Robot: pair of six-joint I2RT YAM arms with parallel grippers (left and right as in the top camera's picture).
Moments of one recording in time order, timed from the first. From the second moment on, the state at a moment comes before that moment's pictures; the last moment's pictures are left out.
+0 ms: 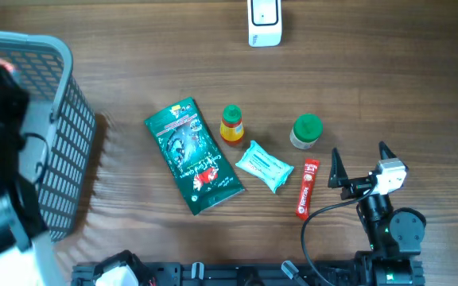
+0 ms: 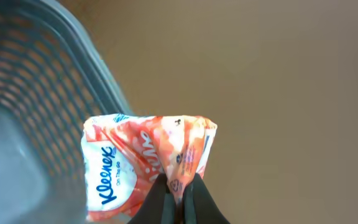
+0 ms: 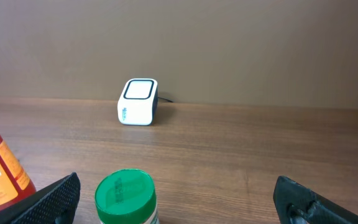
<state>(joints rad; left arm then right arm) 0.43 0.98 1.31 -0.60 0.14 -0.82 -0.01 0.03 0.01 0.01 -0.15 0.01</state>
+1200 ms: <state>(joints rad) -0.97 1.72 1.15 -0.74 -0.21 -1.23 -0.01 0.03 0.01 0.01 -0.15 0.01</state>
